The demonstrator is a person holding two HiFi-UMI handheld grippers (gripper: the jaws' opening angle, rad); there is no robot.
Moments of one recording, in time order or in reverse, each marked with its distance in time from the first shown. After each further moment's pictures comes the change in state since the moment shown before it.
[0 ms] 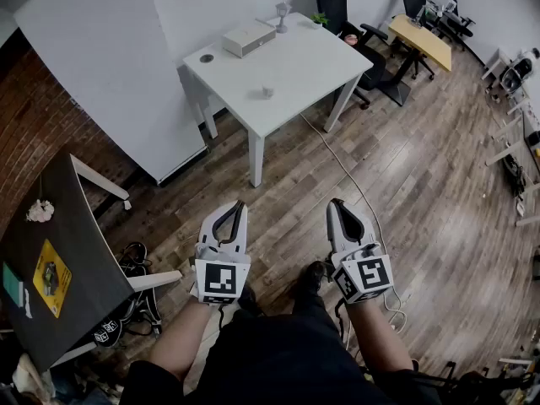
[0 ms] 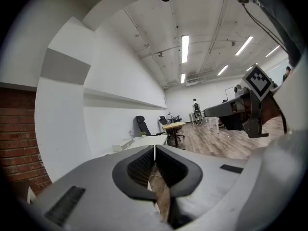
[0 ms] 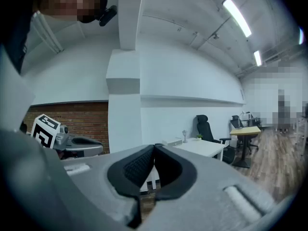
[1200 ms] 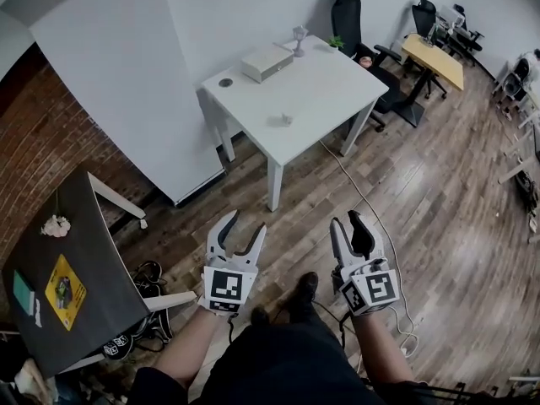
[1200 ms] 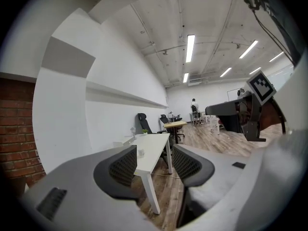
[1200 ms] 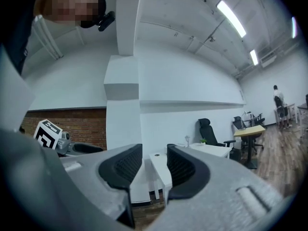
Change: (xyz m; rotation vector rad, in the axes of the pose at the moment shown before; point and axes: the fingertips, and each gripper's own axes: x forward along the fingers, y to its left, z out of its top) left arm 0.015 0.040 -0.012 -0.053 0.037 -0.001; right arm 0.038 0.008 0.011 0.043 -0.080 0.019
